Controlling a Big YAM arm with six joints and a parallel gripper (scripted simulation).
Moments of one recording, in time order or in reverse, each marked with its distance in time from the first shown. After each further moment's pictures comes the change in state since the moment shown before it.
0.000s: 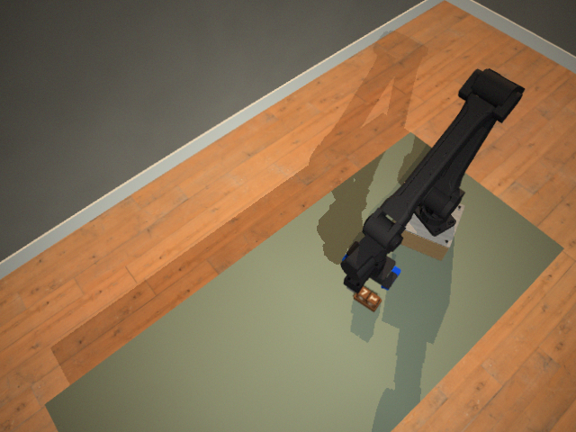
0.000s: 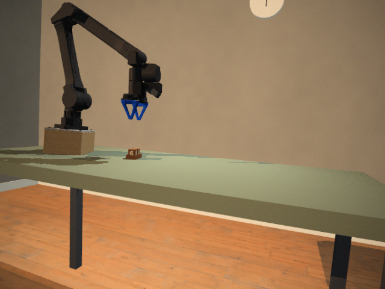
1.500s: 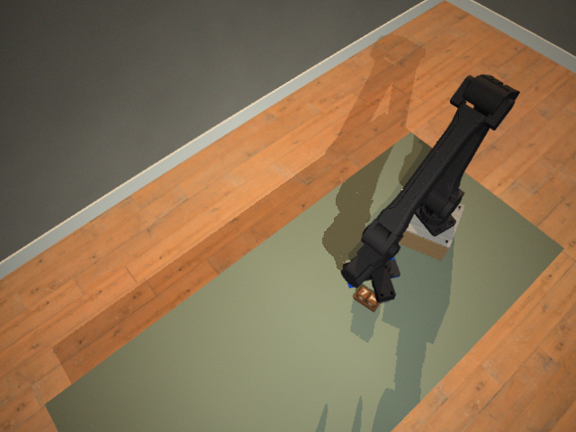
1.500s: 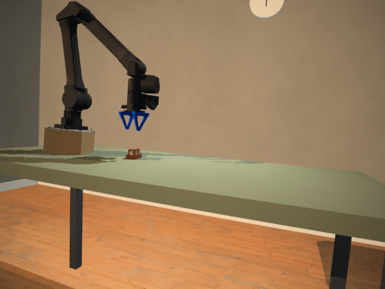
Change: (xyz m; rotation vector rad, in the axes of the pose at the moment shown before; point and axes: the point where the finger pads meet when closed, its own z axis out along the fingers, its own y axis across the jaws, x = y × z) arm 0.009 0.002 0.042 -0.014 0.030 -0.860
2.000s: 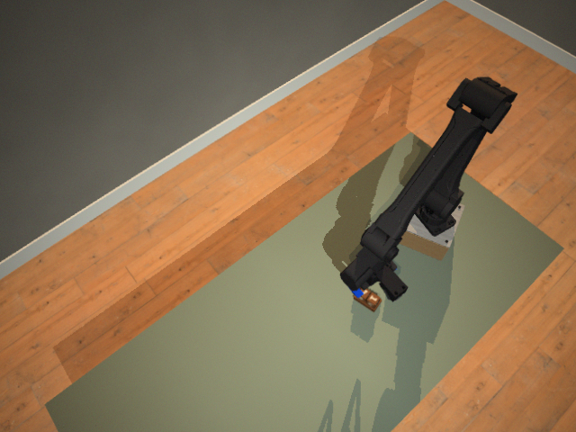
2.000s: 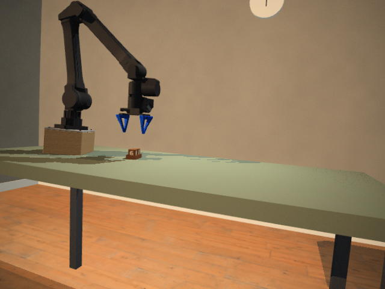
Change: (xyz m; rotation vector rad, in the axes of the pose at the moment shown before) arm -0.003 -0.004 0.012 0.011 -0.004 -0.420
